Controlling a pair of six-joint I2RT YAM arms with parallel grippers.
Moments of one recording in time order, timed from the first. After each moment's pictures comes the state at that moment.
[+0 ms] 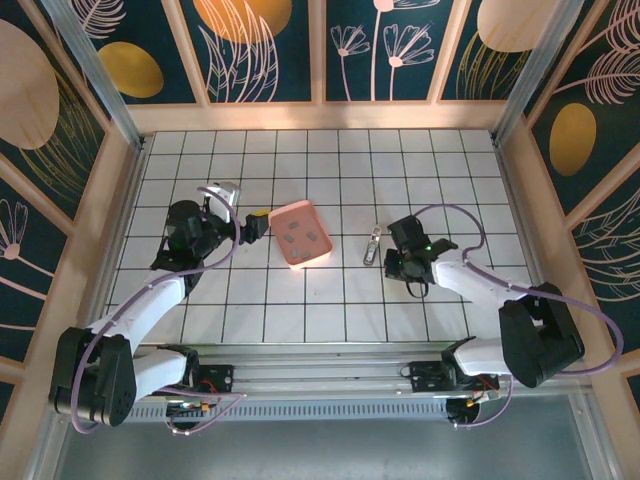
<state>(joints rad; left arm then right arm) -0.22 1.16 0.58 0.34 0.44 -0.04 0.51 1.32 0.70 -0.55 0.05 0.64</state>
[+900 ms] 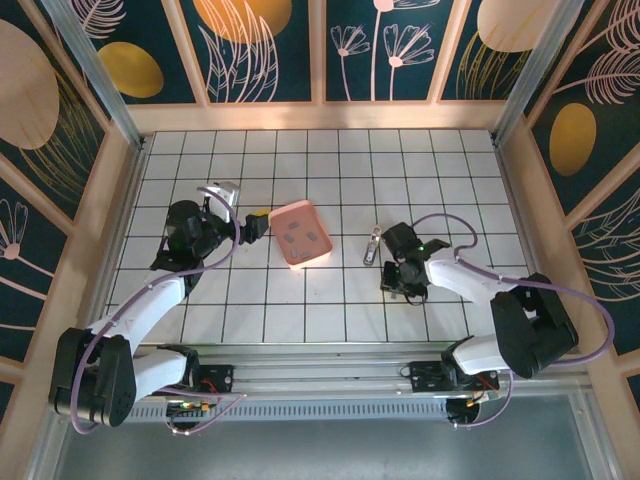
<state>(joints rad) -0.22 1.16 0.58 0.34 0.44 -0.04 0.53 1.38 0.72 -0.68 -0.02 0.71</state>
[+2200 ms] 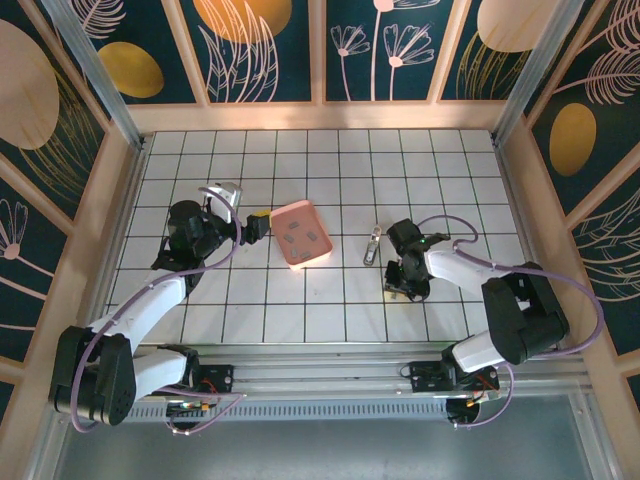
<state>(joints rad) -0.23 1.17 0.58 0.34 0.44 -0.04 0.46 1.46 0.73 -0.71 -0.10 0.70</state>
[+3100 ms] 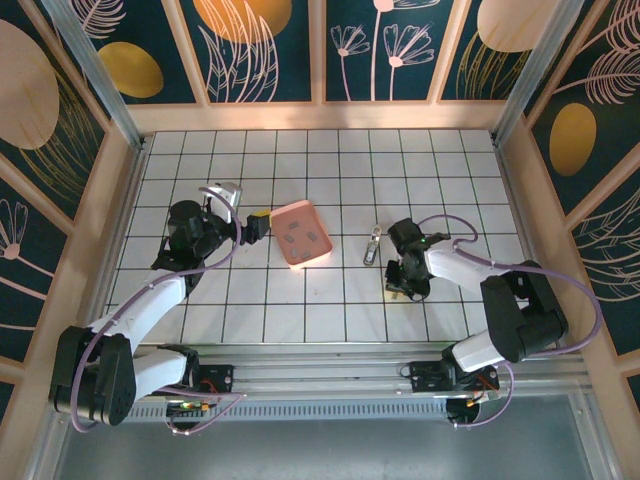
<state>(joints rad) -0.23 1.17 0.58 0.34 0.44 -0.04 0.45 1.46 0.73 -0.69 -0.11 0.68</state>
